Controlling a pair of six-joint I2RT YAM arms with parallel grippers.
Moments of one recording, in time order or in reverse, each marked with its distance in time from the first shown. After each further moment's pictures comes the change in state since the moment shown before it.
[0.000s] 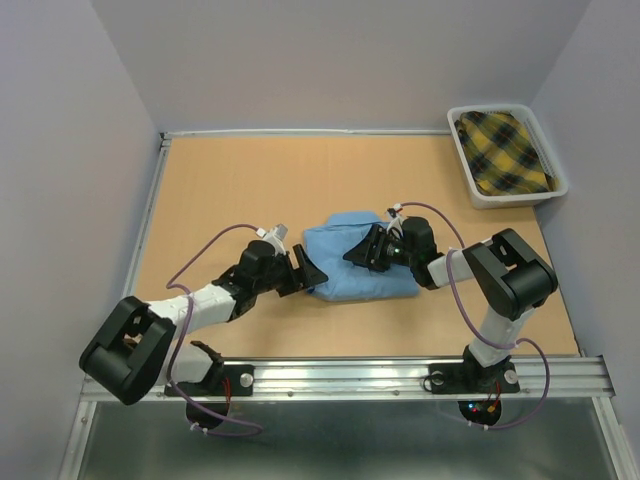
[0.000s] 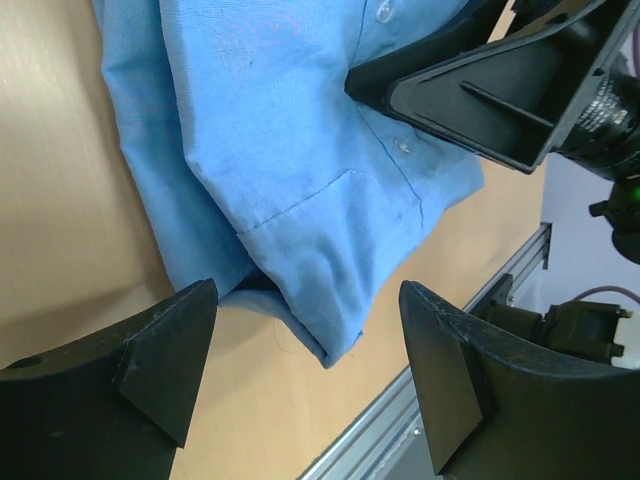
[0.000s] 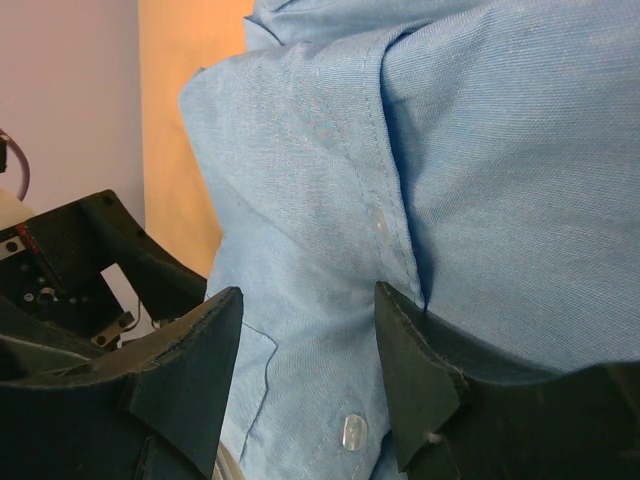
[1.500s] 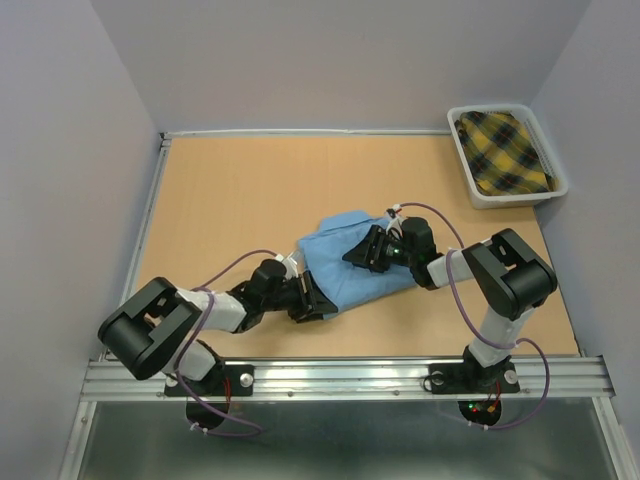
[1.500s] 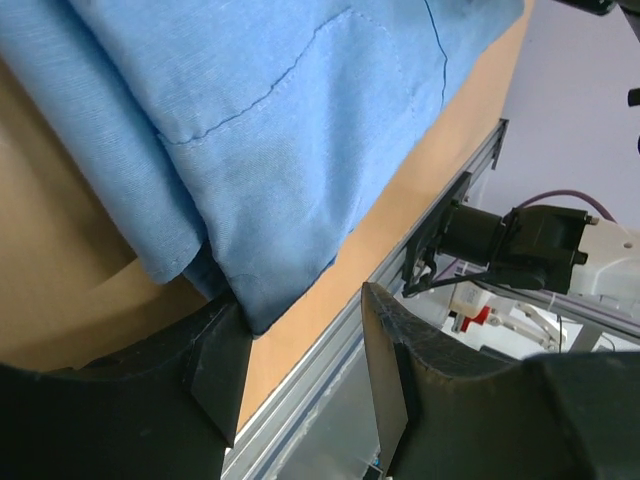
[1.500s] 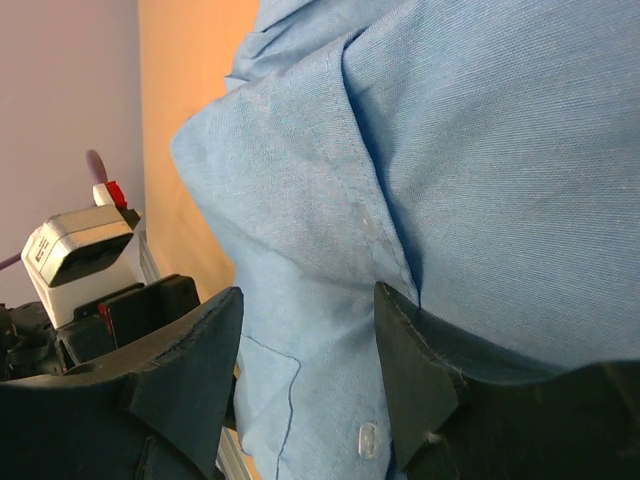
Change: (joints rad) left arm -0.118 0.182 -0.101 0.233 0.186 -0.220; right arm 0.000 0.002 0.000 0.000 0.001 0.002
